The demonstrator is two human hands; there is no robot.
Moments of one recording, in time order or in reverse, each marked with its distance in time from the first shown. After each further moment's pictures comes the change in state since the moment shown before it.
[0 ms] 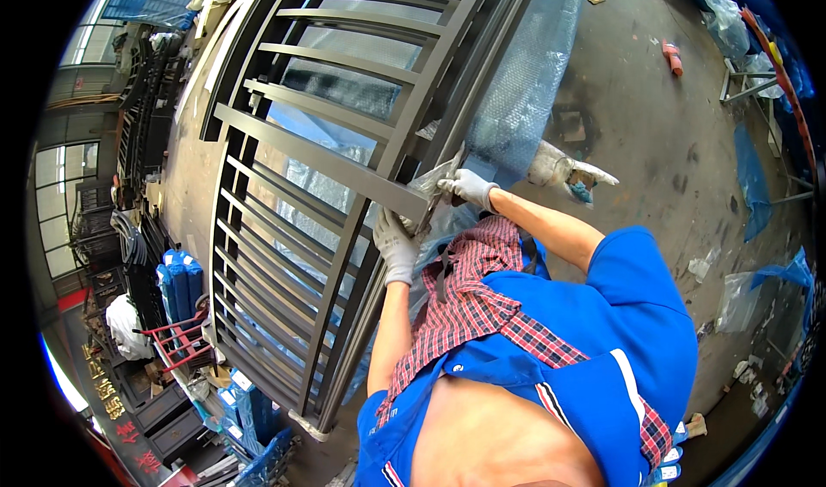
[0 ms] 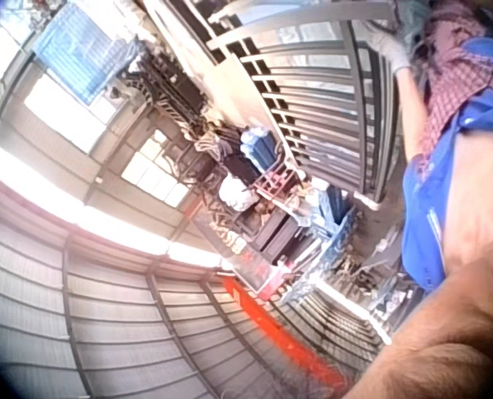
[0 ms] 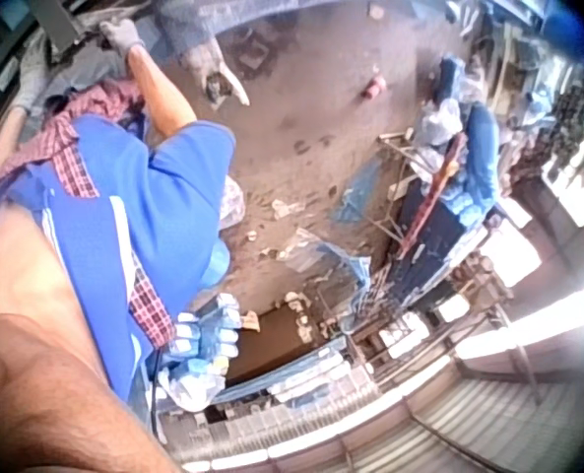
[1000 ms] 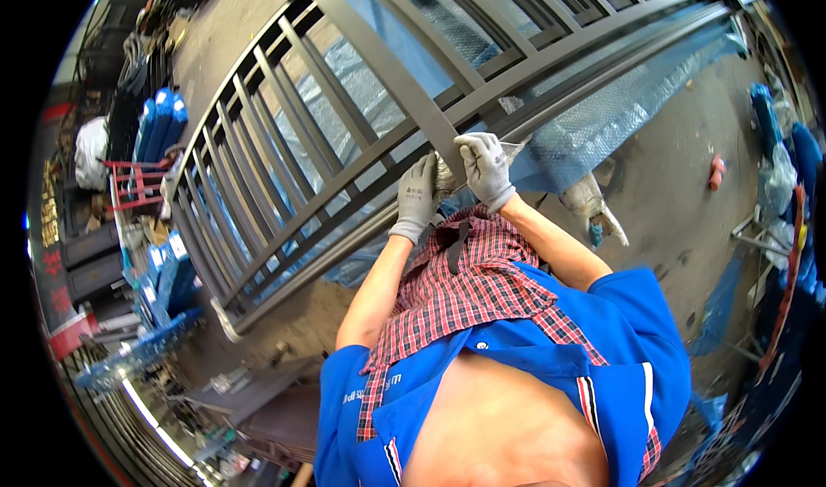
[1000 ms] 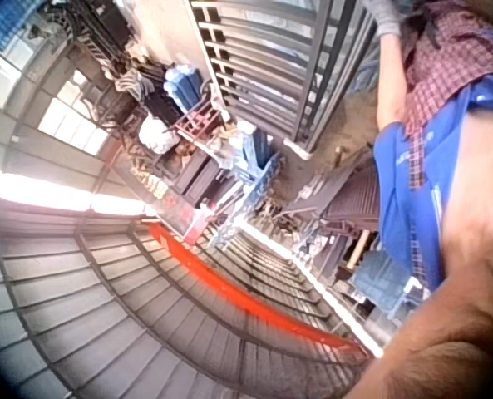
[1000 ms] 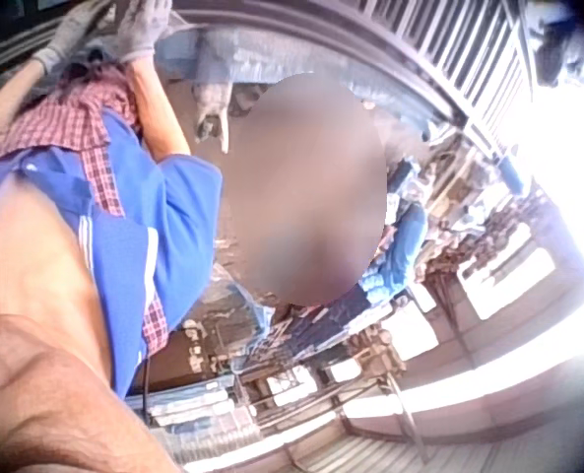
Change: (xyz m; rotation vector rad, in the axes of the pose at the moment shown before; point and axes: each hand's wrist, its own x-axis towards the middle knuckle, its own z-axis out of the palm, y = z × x) left_hand -0.012 -0.011 0.000 -0.175 0.102 0.001; right_hand -0.023 -0.053 0.092 -0.837 0.279 -1.171
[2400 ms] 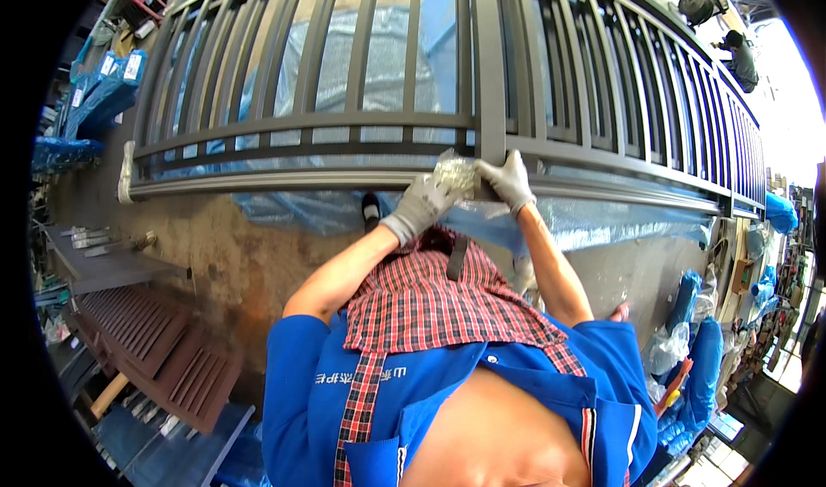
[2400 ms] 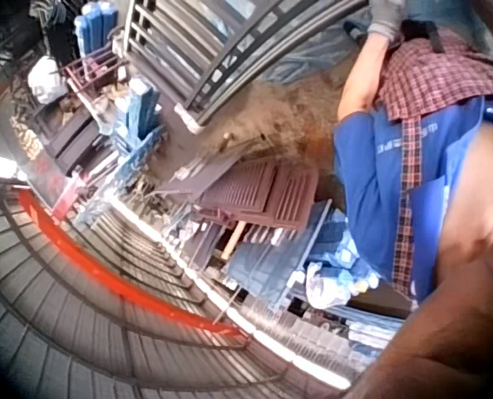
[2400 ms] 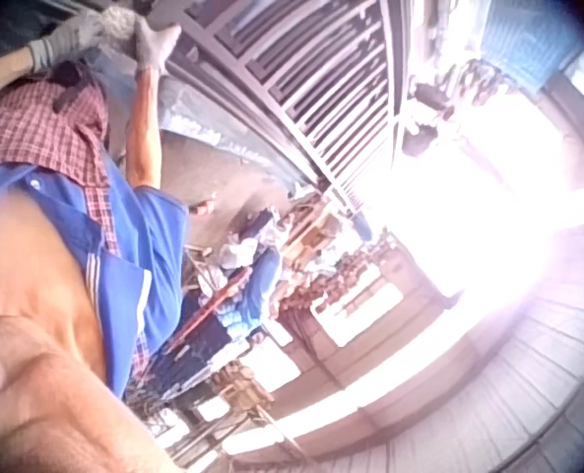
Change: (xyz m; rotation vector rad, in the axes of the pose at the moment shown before) left_hand -0.051 0.019 -0.005 0.178 0.090 0.020; right_hand 0.042 0.022 0.022 -0.194 -0.735 0.500
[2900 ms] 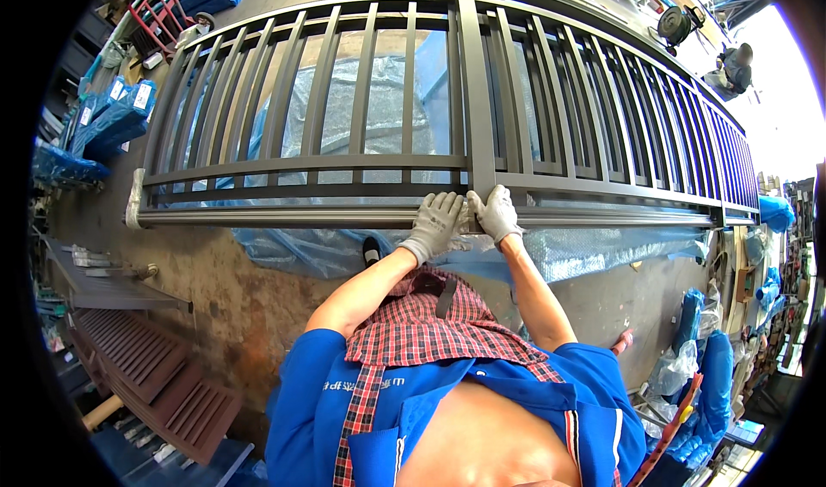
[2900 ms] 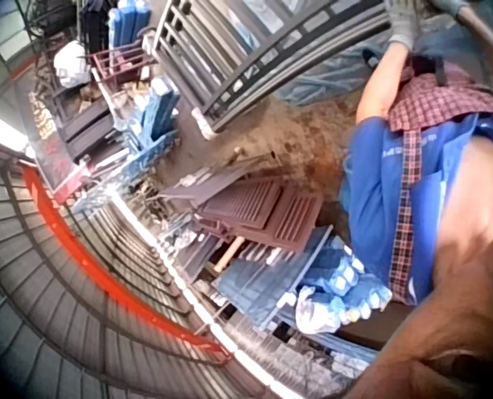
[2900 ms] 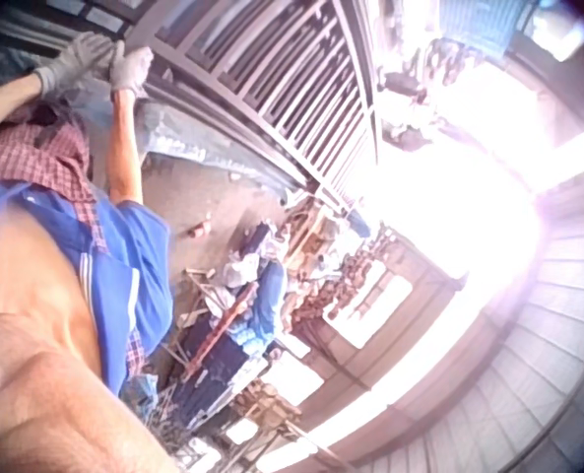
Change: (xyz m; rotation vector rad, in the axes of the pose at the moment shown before) left_hand 0.032 0.007 0.005 -0.061 -0.161 -0.176; right_hand -0.014 -0.007 0.012 -0.439 0.092 -0.064
